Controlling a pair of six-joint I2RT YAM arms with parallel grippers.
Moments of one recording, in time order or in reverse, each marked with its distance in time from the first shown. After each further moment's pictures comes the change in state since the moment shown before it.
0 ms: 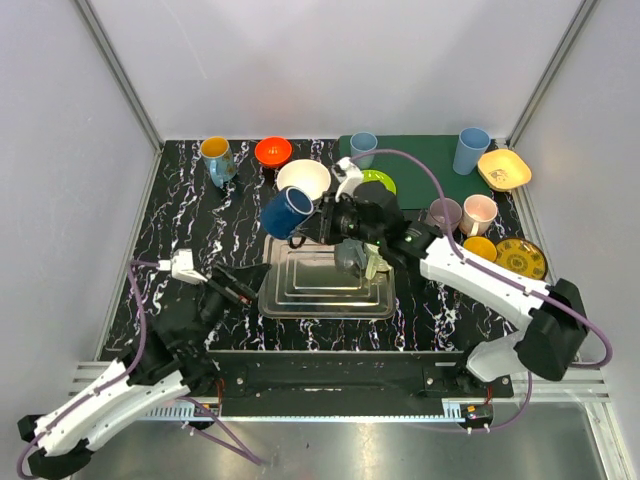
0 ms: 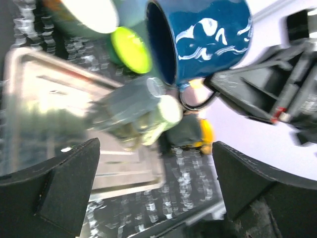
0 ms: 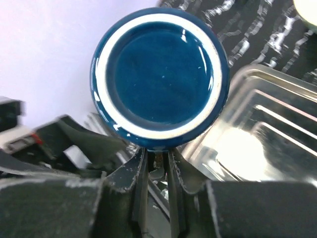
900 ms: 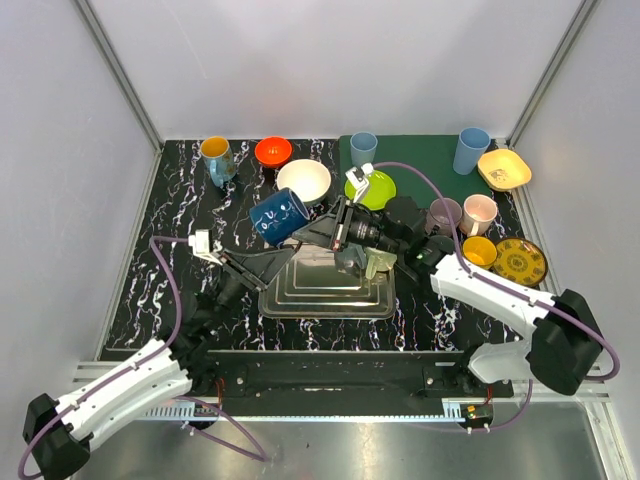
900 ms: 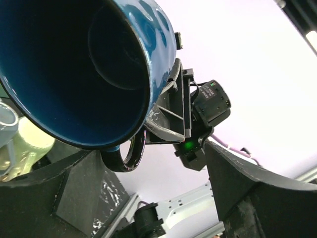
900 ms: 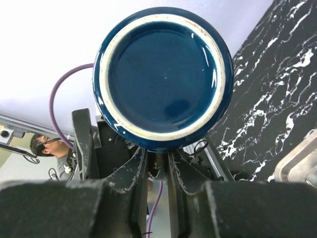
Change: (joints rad) left arm 0.132 0.291 -0.174 1.009 0.475 -0.091; right arm -0.073 -0.129 -0.306 0.601 -0.369 0.421
